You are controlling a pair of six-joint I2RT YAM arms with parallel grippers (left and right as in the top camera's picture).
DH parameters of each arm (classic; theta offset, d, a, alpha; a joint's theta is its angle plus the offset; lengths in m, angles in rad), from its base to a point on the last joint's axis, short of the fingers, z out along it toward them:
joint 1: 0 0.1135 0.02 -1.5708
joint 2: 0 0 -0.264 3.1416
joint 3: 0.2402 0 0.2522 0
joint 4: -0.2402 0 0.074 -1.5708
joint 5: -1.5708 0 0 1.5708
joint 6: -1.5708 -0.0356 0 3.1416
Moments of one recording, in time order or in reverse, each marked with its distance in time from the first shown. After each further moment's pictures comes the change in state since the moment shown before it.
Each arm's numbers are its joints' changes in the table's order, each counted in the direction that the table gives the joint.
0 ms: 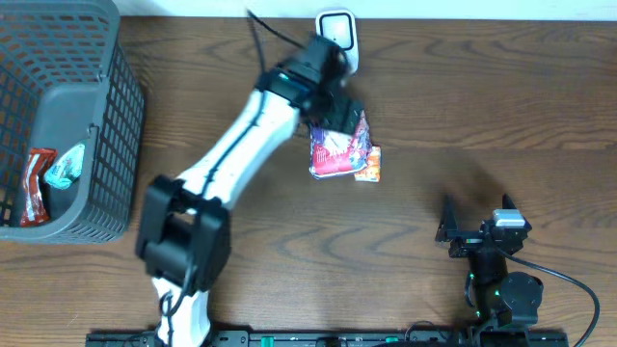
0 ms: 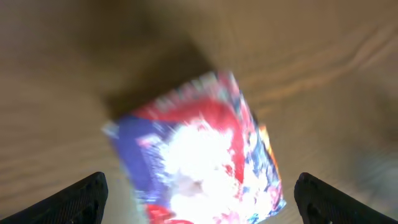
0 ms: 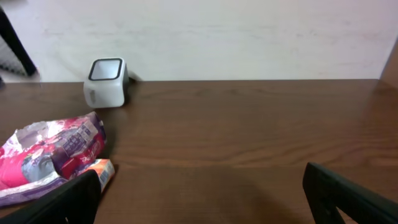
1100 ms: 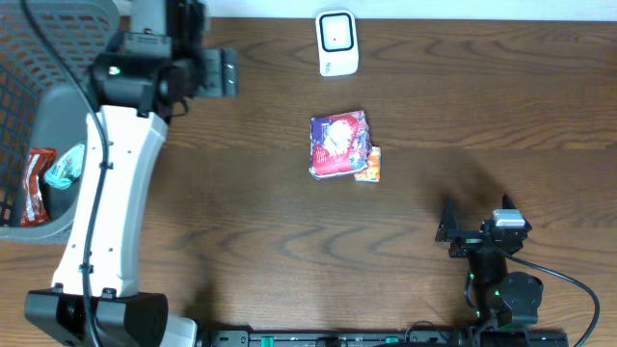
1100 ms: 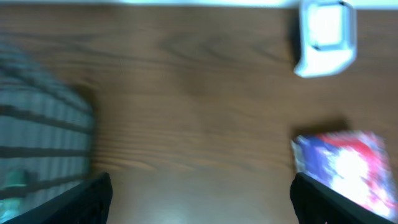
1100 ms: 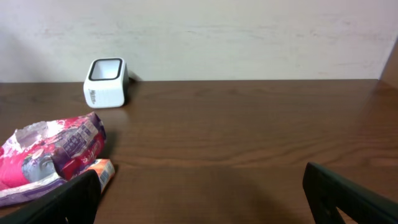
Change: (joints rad) left arm 0.366 -0.333 0.064 -0.256 0.257 -0.112; right arm 0.000 0.000 0.000 0.000 0.000 0.000
